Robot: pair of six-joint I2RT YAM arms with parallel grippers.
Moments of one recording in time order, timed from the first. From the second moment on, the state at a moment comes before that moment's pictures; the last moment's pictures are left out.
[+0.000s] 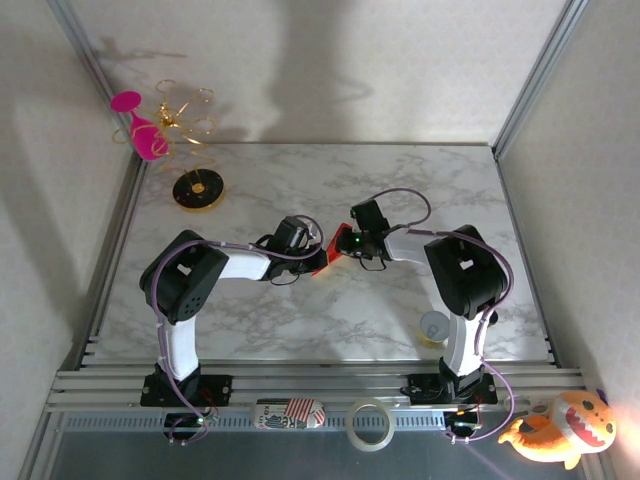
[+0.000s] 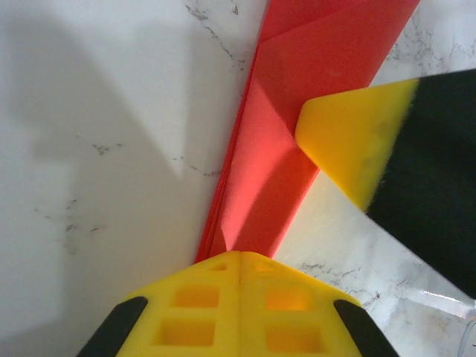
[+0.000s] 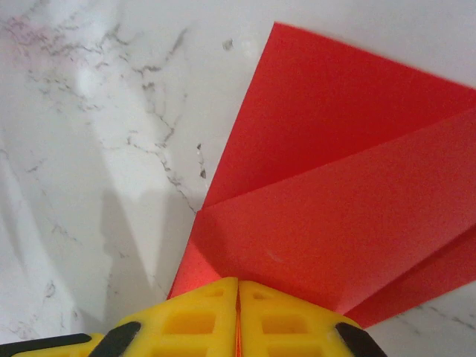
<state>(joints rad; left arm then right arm) -0.60 1.93 0.94 0.19 0.31 -0.76 0.53 1.90 1.04 -0.05 -0.24 0.67</state>
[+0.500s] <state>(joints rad) -0.60 1.93 0.94 0.19 0.31 -0.76 0.47 1.90 1.00 -0.01 -0.21 0.69</state>
